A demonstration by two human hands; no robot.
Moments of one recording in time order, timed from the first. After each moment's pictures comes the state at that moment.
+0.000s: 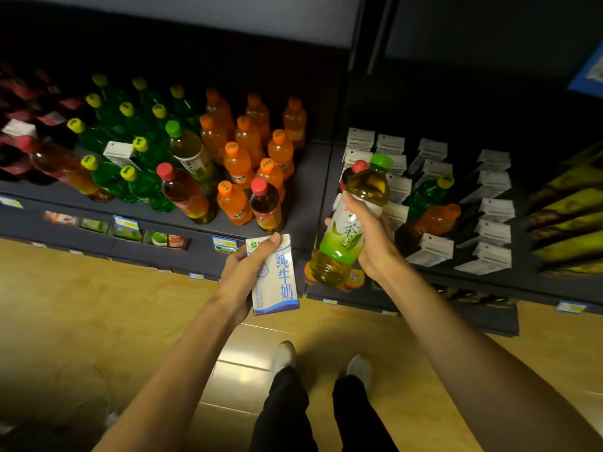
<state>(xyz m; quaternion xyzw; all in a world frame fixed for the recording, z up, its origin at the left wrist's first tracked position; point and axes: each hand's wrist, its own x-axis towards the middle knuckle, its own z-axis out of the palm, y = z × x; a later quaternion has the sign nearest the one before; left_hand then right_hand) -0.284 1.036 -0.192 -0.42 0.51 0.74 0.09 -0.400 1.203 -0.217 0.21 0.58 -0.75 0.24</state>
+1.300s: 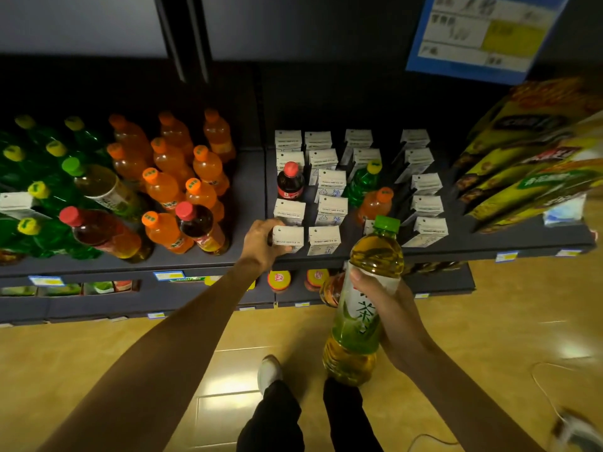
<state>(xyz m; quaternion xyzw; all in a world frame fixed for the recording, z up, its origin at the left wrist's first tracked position) -0.405 1.091 -0.313 -0.09 0.87 0.46 0.13 -0.296 1.301 -0.168 0.26 0.62 -0.72 0.19</state>
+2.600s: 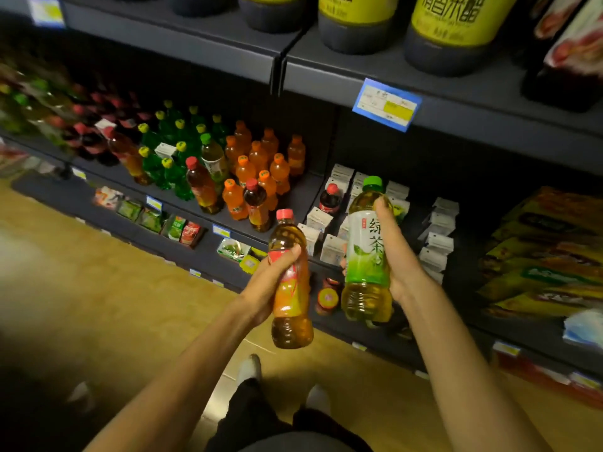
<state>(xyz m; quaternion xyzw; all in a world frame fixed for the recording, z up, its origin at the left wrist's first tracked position) -0.222 1.194 -0.141 -0.31 0.49 0.81 0.07 -0.336 1.360 -0.069 0.10 0.57 -0.71 0.40</state>
